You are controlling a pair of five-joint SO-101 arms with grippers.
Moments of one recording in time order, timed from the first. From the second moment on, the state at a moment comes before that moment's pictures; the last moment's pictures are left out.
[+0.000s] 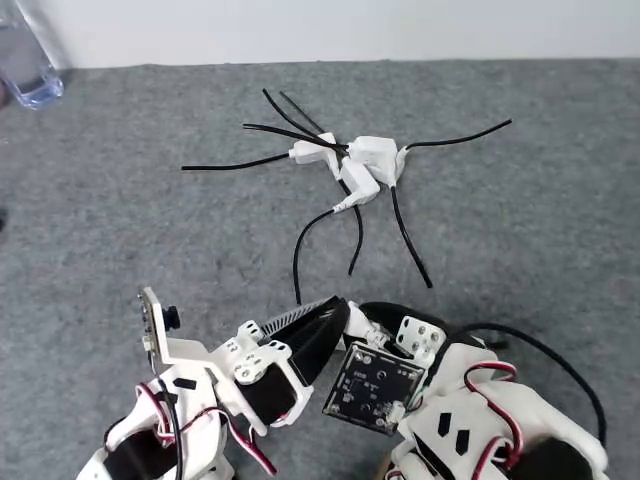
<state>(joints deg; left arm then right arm) 47.3 -103.8 77.6 43.1 53.6 -39.1 -78.3 30.7 88.2 37.9</state>
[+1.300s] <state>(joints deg) 46.9 -103.8 78.5 43.6 53.5 -37.5 -79.6 22.8 88.1 35.1</state>
